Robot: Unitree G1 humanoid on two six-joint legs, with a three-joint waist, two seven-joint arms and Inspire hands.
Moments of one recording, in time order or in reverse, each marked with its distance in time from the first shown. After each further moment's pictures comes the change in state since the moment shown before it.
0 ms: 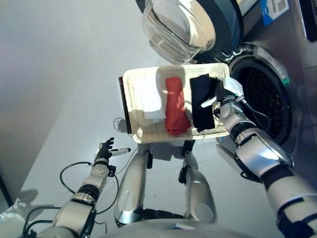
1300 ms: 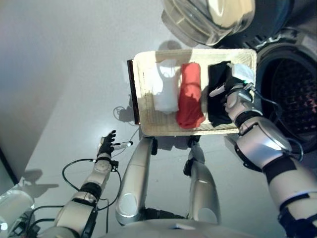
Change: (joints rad) left arm 0.000 -0.036 -0.003 -0.070 -0.022 -0.021 0.023; right arm -0.152 -0.045 0.127 0.137 -0.016 0.024 -0.061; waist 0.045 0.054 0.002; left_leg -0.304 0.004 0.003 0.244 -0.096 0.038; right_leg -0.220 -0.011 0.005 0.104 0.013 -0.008
